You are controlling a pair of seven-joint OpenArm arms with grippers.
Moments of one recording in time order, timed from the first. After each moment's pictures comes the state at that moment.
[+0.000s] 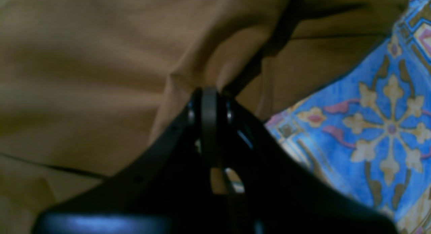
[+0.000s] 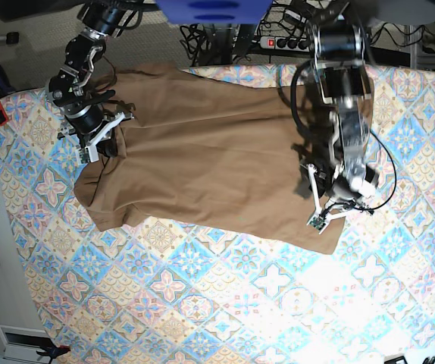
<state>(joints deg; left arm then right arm) -12.4 -6.1 -10.0 81.0 13.9 -41.1 59.1 -10.0 -2.4 34.8 88.6 -4.6 45.1 -27.4</state>
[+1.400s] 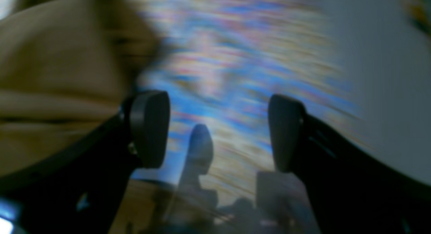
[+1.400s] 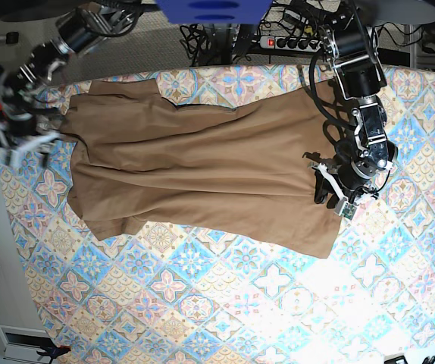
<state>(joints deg) -7.6 -8.1 -21.3 60.9 11.8 -41.4 17.9 -1.3 1.8 58.4 92.4 -6.5 44.0 -28.9</state>
